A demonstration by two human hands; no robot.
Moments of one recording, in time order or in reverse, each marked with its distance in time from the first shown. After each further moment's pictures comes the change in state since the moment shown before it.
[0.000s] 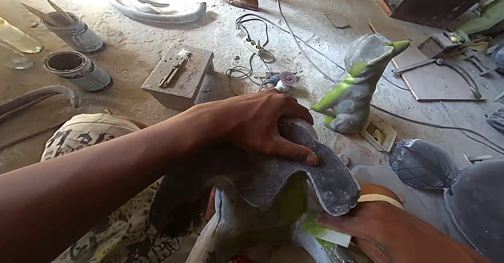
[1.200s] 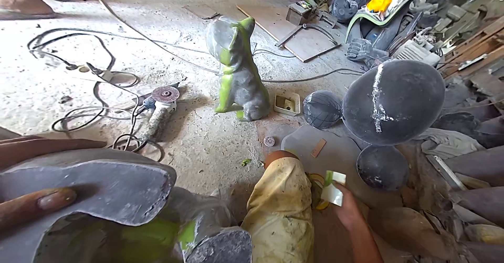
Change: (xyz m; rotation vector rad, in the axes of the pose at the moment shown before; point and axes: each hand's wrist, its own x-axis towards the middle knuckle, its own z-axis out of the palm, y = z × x) left_hand -0.016 0.016 0.029 -0.297 0.366 -0.407; right_hand -0.205 0.072 0.227 1.245 1.869 1.295
